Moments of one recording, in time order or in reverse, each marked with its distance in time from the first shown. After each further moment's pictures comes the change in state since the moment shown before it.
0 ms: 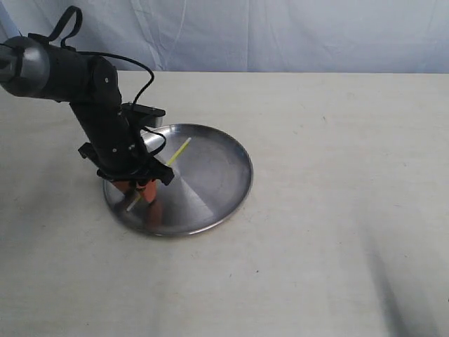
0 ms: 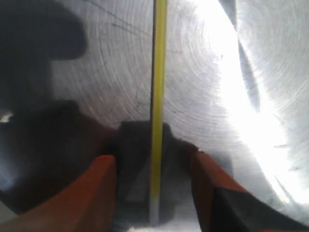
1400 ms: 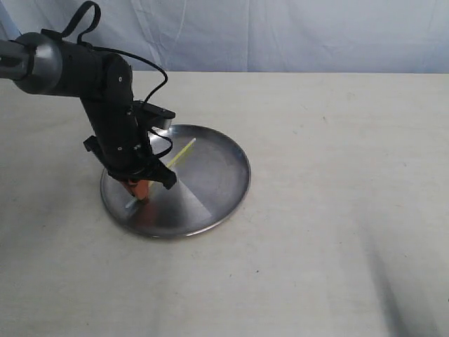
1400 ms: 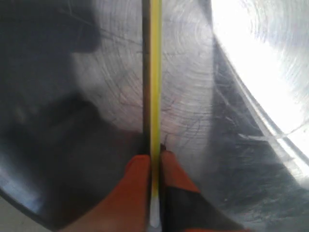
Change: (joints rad) left arm -0.051 -0.006 -0.038 0.105 0.061 -0.032; right arm 0.000 0.000 0.000 0.004 0.000 0.000
